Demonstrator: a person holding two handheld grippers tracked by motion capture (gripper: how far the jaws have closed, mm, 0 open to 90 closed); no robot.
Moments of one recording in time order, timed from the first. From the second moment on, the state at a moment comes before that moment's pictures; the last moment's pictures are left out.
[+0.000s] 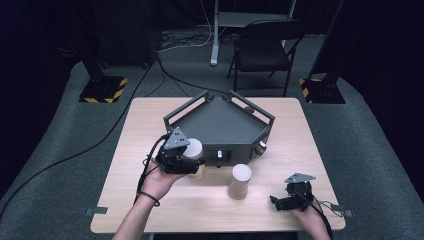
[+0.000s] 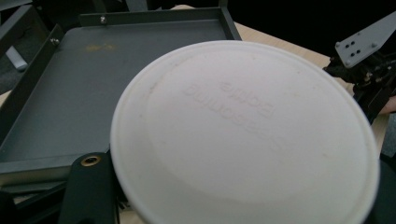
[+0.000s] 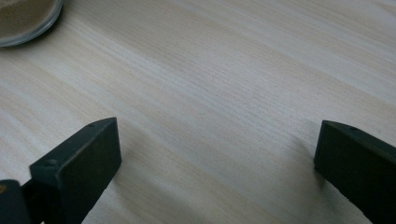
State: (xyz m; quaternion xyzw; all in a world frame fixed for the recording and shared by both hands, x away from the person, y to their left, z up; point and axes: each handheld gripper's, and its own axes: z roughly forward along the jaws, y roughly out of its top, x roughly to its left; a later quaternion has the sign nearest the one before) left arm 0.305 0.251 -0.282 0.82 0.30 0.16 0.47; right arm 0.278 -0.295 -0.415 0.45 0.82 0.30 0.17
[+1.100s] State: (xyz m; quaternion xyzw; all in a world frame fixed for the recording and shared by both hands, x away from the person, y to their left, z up) left arm 0.373 0.226 -0.249 0.79 0.36 0.20 0.45; right arm 0.281 -0.295 -0.416 0.45 0.82 0.30 0.17
